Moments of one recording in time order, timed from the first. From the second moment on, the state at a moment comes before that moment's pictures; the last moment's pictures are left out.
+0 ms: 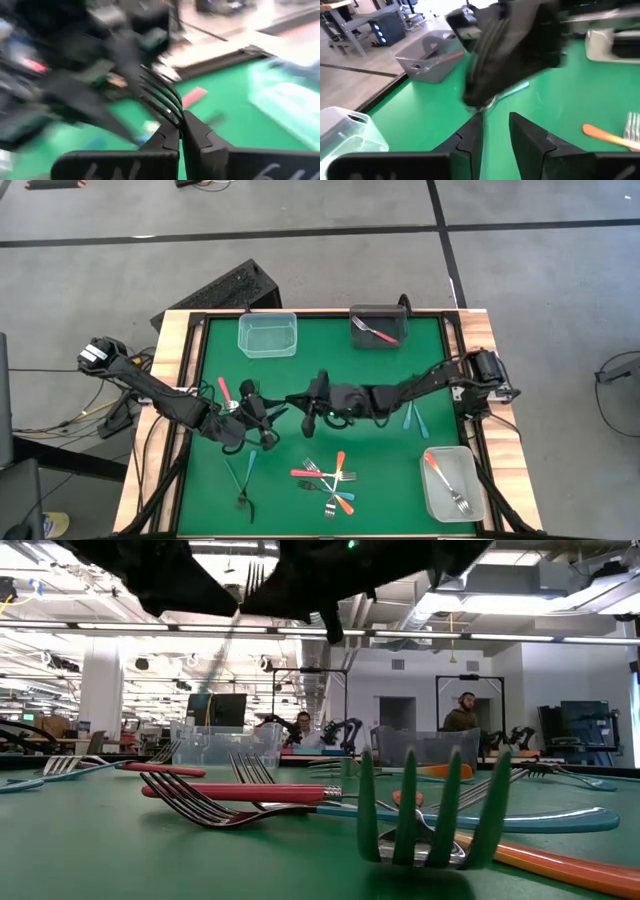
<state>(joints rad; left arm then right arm) -0.48 1.21 0.65 0.00 -0.87 -0.32 0.12 1.87 1.21 0.43 0.36 0.27</state>
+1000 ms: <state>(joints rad) -0.41 0.98 0.65 -0.46 -1.03 -0.62 -0.34 2.09 1.60 0.30 0.16 0.35</state>
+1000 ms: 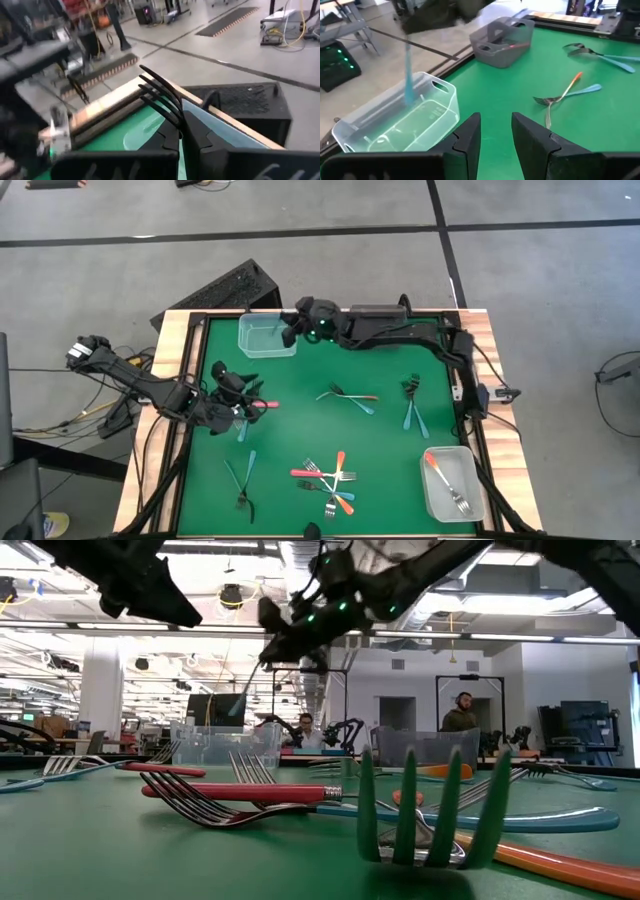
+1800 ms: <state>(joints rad) -0.43 0.98 0.65 -0.58 -0.99 -0.80 -0.36 2.31 1.84 0.18 0.08 0.53</state>
